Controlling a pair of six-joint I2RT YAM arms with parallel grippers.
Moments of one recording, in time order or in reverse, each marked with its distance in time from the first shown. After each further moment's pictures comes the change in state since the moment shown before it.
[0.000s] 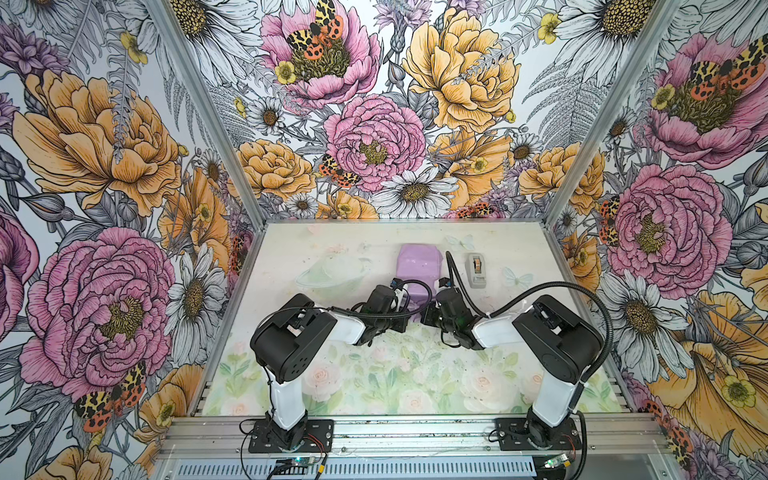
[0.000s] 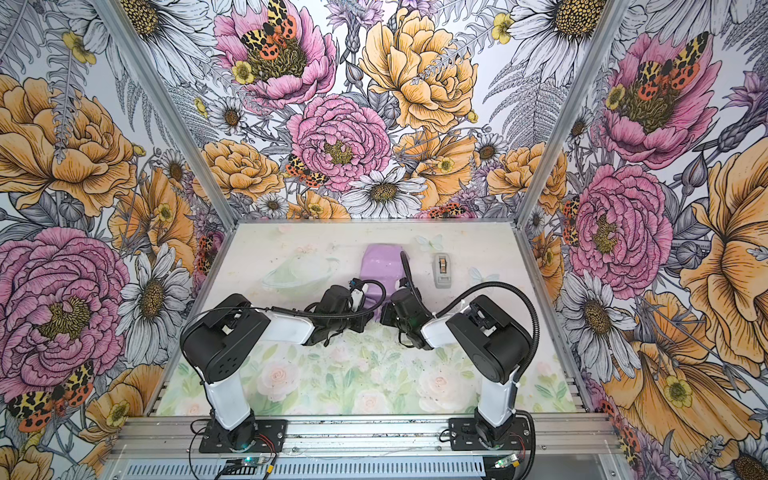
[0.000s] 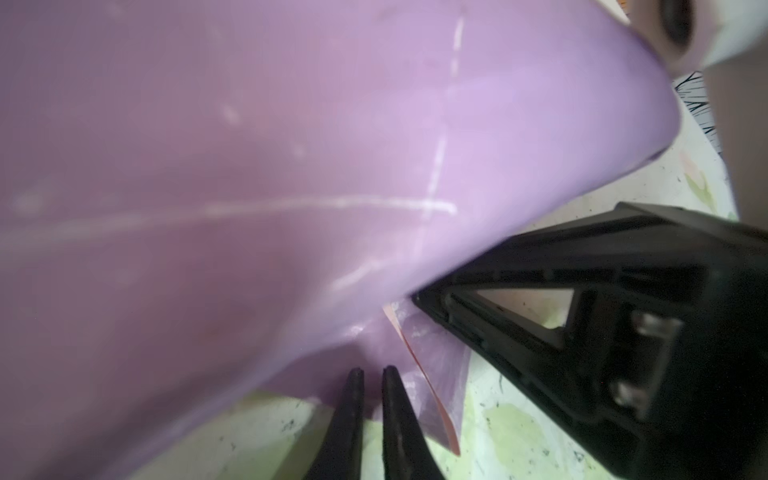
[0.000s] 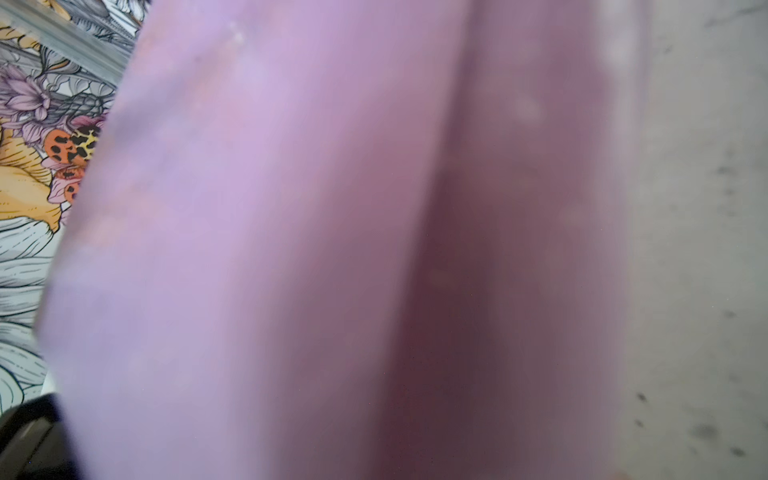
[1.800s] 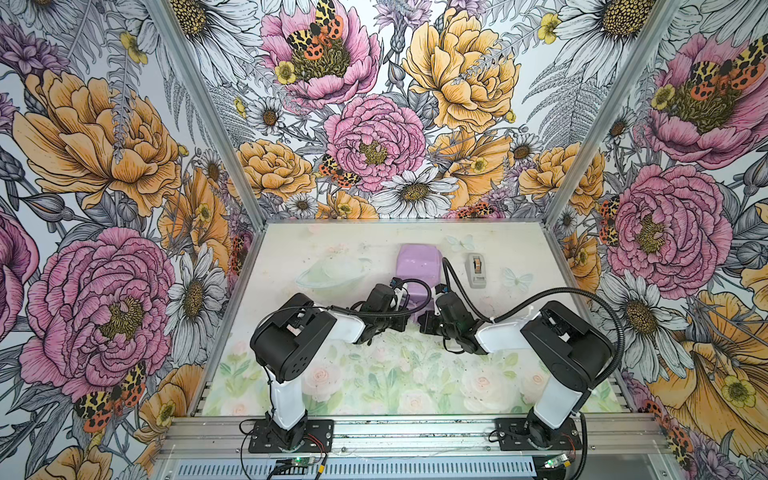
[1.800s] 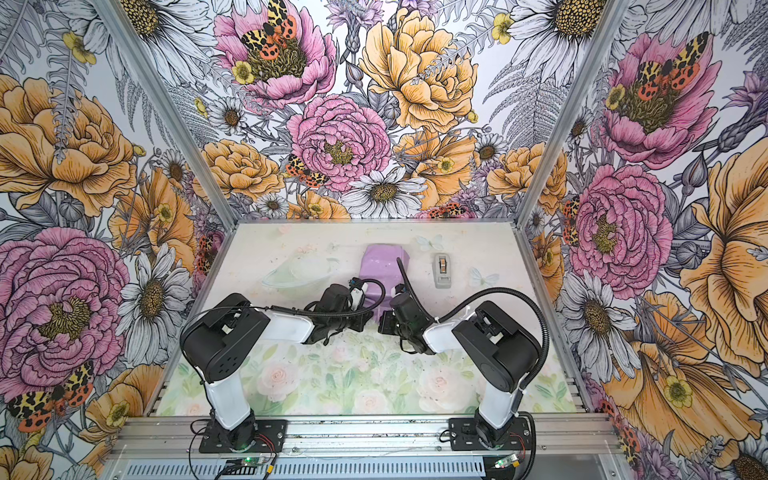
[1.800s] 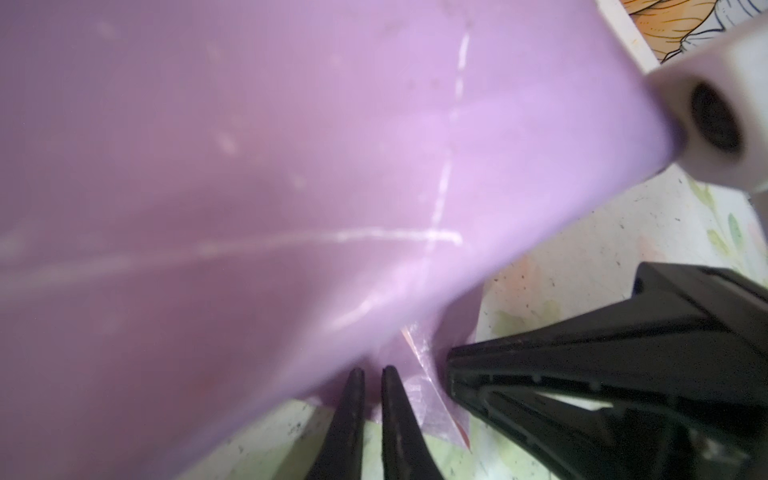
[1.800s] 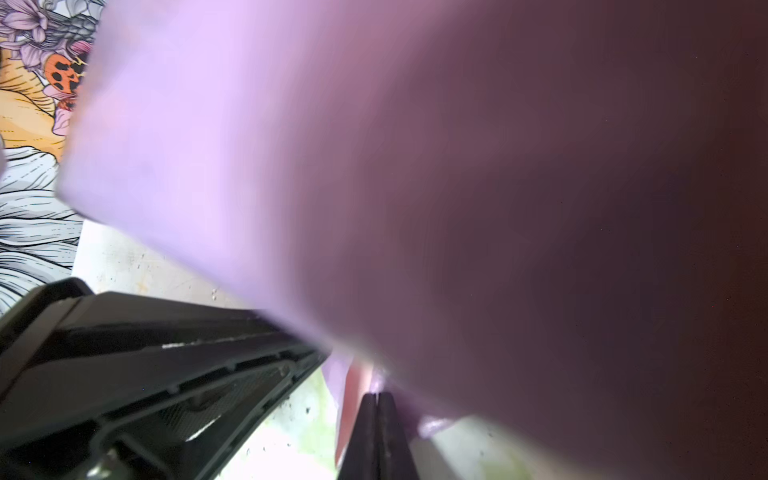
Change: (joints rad) left arm 0.006 0.002 0.010 -0.015 0.006 0.002; right arm 0.033 -0.060 -0.043 -0.066 -0.078 -0.020
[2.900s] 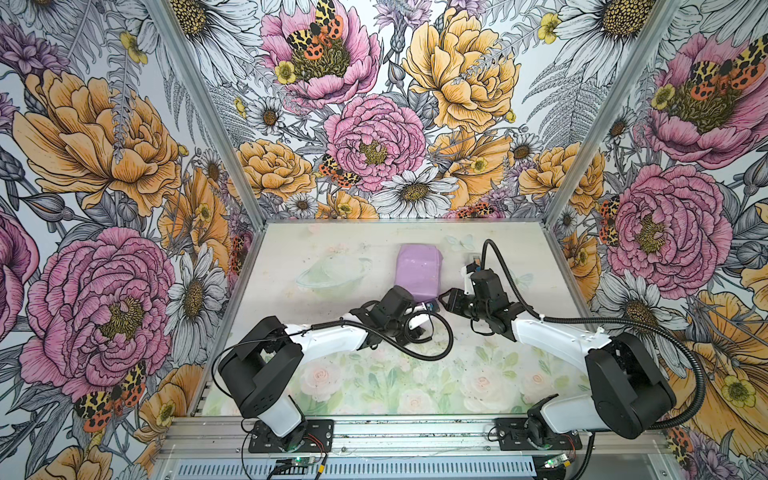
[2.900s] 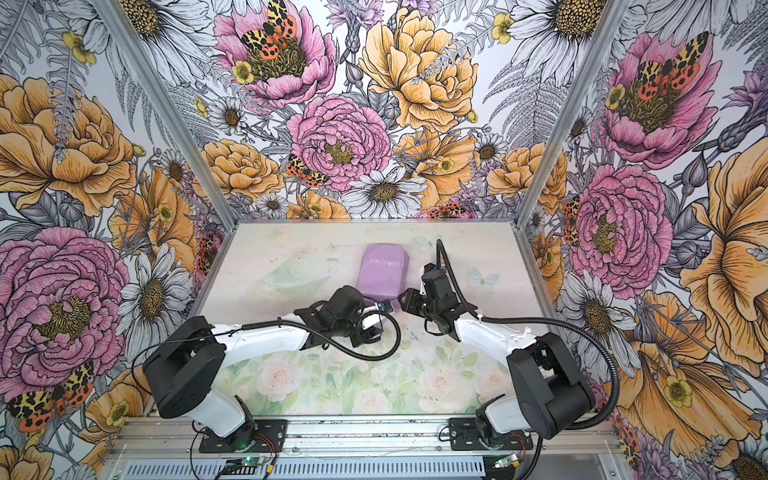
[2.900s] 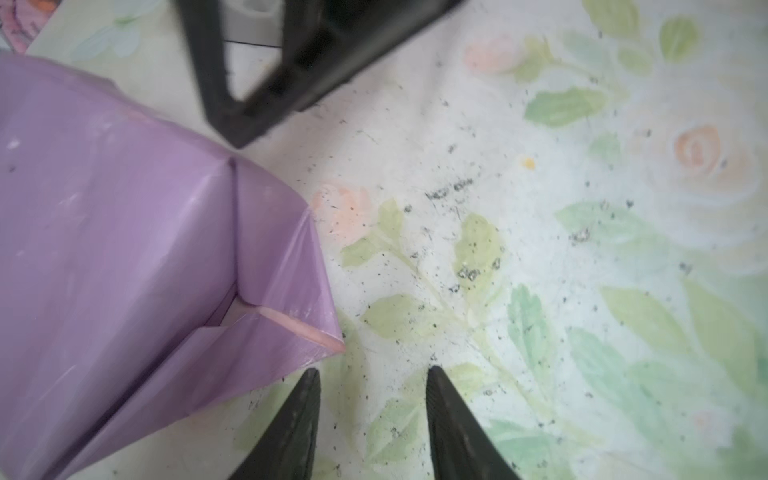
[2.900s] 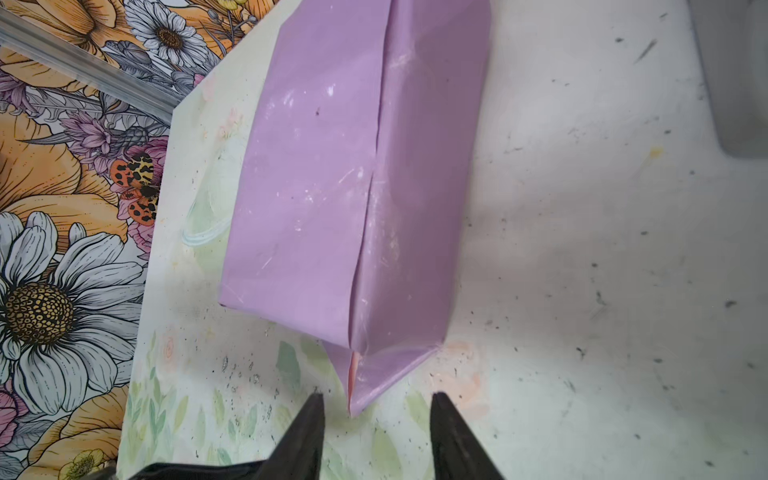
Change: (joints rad) left arm -0.205 -0.218 0.116 -0.472 -0.097 0.828; right arm -0.237 -0.335 0.065 -0.394 -0.124 -0.044
